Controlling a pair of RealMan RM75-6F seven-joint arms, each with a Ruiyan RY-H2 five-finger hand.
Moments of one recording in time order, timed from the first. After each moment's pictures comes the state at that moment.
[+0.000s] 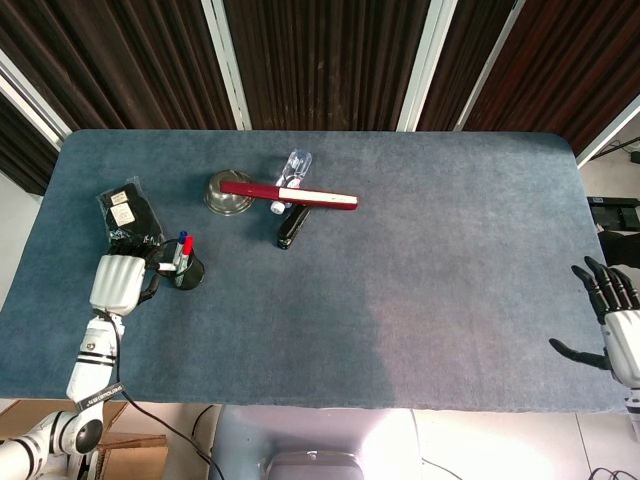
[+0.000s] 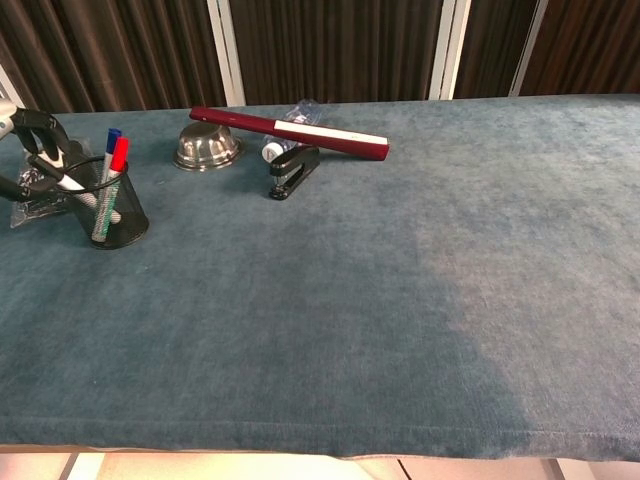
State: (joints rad) left arm -0.49 -1.50 -0.25 -1.25 1.31 1.20 0.29; right arm 0.10 -1.05 0.07 -1.46 -1.56 1.52 0.28
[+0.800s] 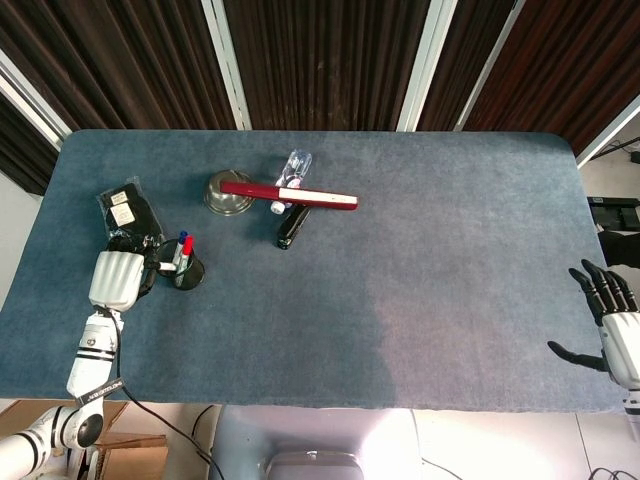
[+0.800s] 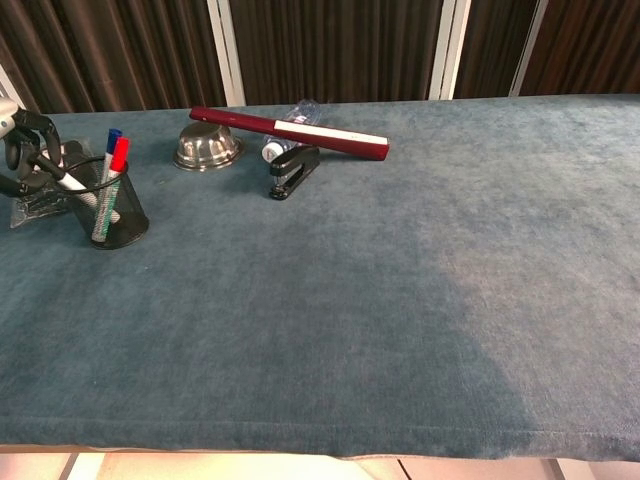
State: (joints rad) left arm -0.52 -1.50 -0.22 -1.21 1.29 1.21 0.29; right arm 0.09 -1.05 0.06 -1.46 -1.56 1.52 0.29
